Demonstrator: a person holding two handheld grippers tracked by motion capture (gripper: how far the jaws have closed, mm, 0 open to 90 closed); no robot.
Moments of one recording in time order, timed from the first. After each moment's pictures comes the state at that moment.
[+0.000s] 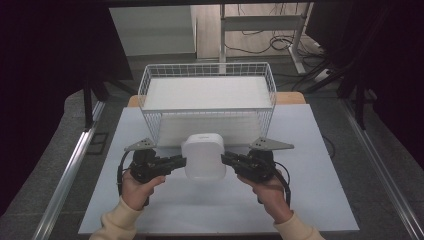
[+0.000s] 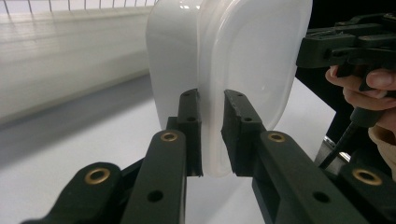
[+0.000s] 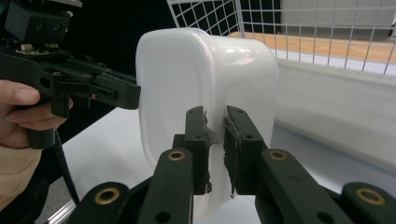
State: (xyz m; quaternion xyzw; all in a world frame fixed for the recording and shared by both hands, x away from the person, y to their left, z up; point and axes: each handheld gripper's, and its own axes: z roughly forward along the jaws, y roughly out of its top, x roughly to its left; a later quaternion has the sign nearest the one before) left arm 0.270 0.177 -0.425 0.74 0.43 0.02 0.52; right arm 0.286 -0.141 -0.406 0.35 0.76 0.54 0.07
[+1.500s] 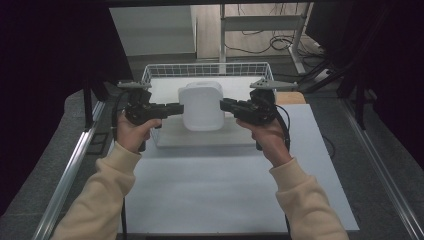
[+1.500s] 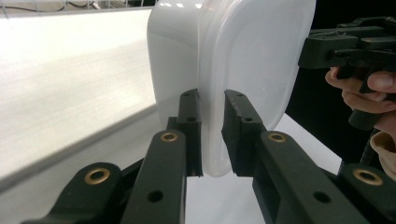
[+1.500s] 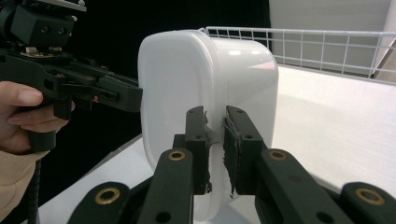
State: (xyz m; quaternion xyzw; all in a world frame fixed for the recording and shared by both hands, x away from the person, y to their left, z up) left arm 0.361 0.191 -0.324 0.74 0.41 0.05 0.53; right arm 0.371 -0.128 -0.311 0.33 0.75 0.57 0.10
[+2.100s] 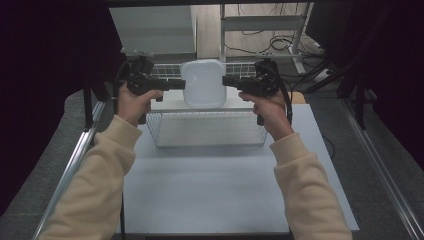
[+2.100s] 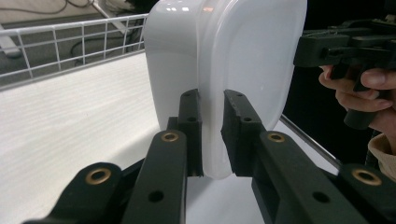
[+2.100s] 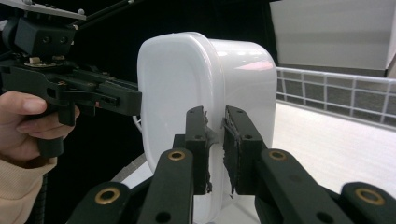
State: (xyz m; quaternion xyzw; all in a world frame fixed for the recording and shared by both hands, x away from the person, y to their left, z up) left arm 0.412 0.190 -0.280 0.75 0.41 0.04 0.52; right arm 0.425 -0.132 -0.277 0.35 0.73 0.58 0.06
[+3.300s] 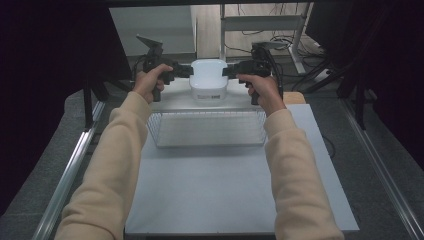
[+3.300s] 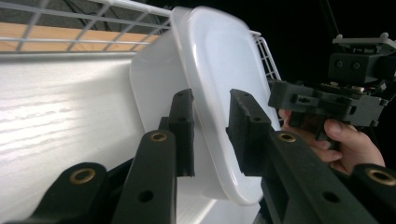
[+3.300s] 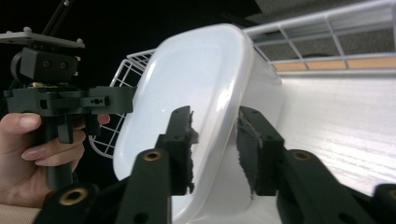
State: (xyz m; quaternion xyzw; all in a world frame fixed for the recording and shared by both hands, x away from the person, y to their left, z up) left arm 0.523 0.197 -0.317 0.65 0.54 -0.17 0.51; right arm 0.526 -0.129 -0.302 0.53 0.69 0.49 -0.10
